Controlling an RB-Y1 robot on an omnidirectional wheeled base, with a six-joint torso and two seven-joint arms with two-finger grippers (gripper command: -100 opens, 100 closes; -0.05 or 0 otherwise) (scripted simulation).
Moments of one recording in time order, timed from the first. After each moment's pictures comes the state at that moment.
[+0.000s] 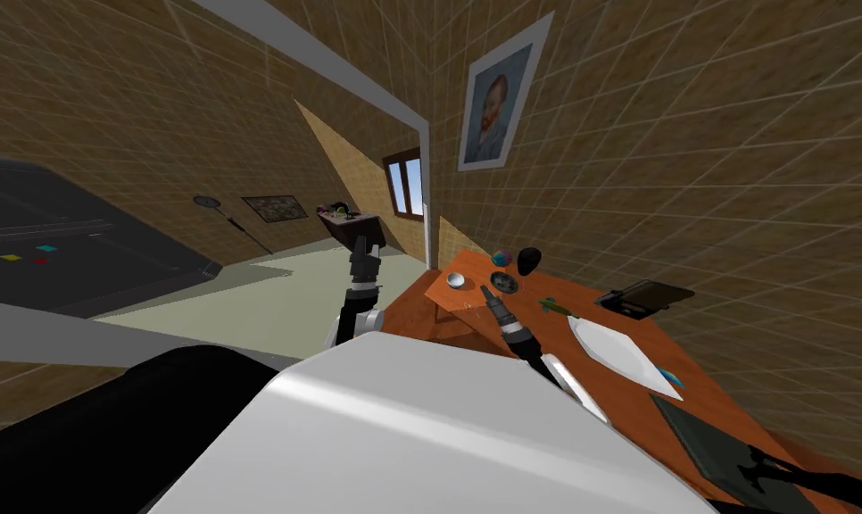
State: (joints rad) left arm 0.45 -0.03 0.00 -2.35 -0.05 -0.40 -0.03; right arm 0.48 -0.49 0.16 -1.95 0.23 -0.47 0.09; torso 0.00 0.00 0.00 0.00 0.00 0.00
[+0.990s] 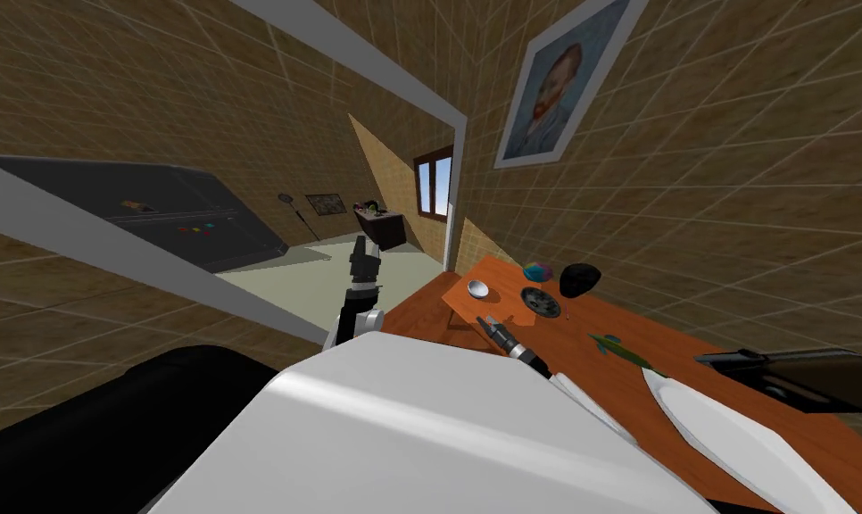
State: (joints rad) left arm 0.45 -0.03 0.01 -2.35 -0.05 -0.40 -0.03; right arm 0.47 -0.73 0.31 -1.65 0.31 -0.50 0.26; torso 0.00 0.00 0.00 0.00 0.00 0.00
